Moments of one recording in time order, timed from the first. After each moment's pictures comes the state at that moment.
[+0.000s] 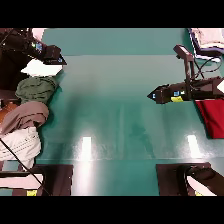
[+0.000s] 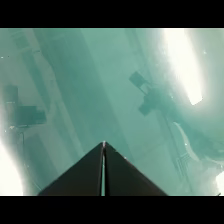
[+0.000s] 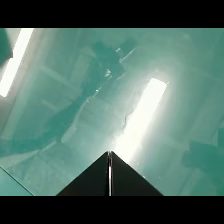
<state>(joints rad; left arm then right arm) -0.07 -1.50 1.88 1.07 -1.50 -1.38 0.26 -0.94 1.10 -1.05 1.16 1.48</state>
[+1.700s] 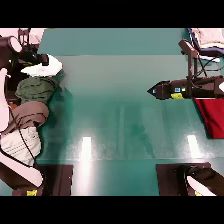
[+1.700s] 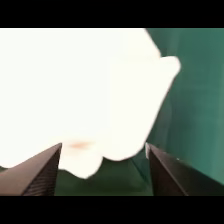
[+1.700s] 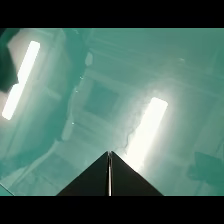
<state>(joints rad) 0.11 -1.84 1.88 1.56 -0.99 -1.53 0.26 -0.93 1.10 -1.04 1.09 1.52</state>
